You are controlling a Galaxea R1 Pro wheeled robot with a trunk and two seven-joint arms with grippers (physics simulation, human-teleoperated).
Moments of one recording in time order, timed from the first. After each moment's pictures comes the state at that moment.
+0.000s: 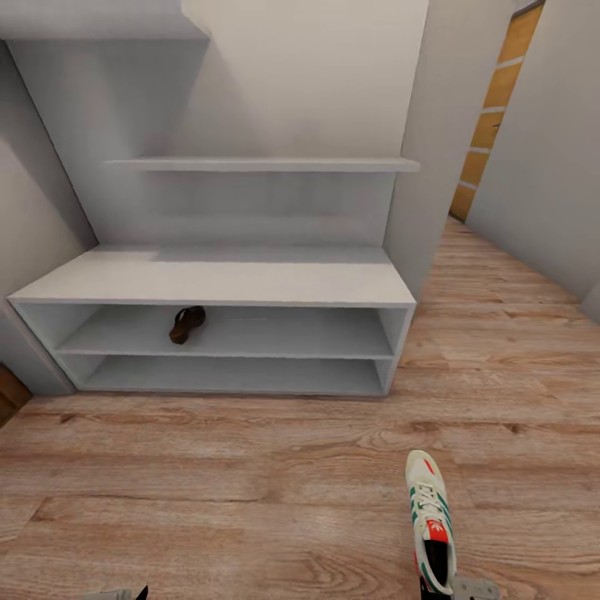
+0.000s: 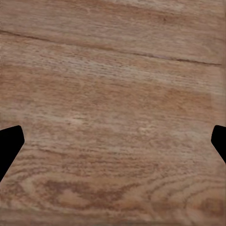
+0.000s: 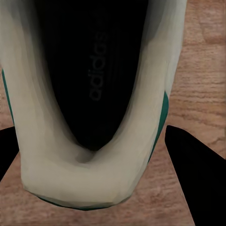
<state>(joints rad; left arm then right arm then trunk) -0.24 0.25 0.04 -0.20 0.33 -0.53 -0.39 -0.28 -0.06 -0.06 -0.25 0.00 -0.42 -0.12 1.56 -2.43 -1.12</state>
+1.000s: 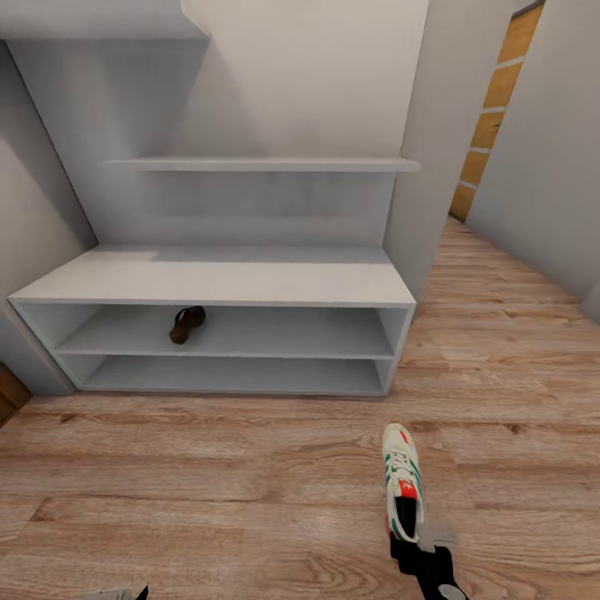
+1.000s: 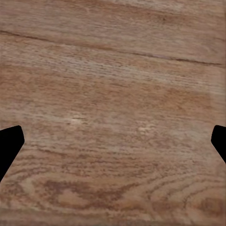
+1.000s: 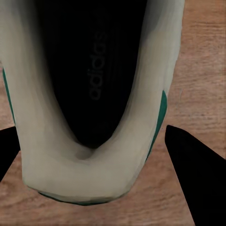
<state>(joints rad) -0.24 0.25 0.03 -0.20 0.33 -0.53 -0.39 -0.29 0.02 -0.06 -0.57 0.00 -0.08 -0.12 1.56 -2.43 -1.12</state>
